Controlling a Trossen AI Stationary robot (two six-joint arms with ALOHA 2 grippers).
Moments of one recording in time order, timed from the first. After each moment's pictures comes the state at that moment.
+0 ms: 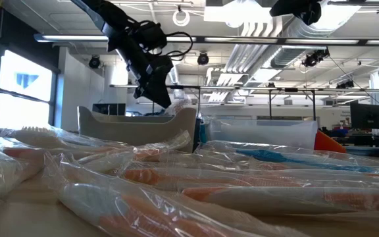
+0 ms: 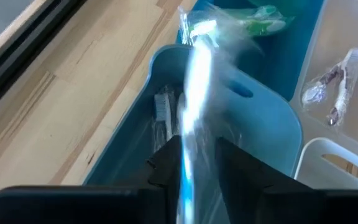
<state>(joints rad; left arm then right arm) 0.56 1.62 1.20 -0.45 0.22 -0.06 -0.08 0.92 1.05 -0.63 0.18 0.32</state>
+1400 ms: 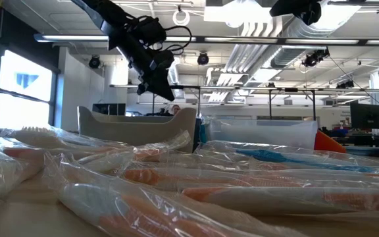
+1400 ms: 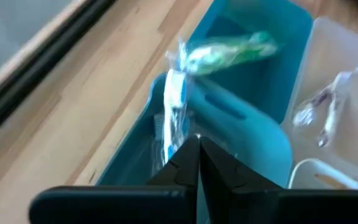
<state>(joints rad) 0.56 1.60 1.20 -0.38 0.22 -0.08 -0.08 0.92 1.05 -0.63 0.18 0.32</state>
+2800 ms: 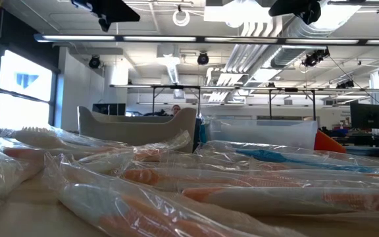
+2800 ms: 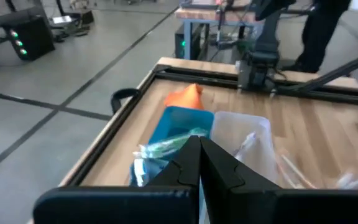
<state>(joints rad) 0.36 0.85 0.89 -0.26 0.09 0.03 -0.08 0.92 1.05 -0.62 0.21 0.31</state>
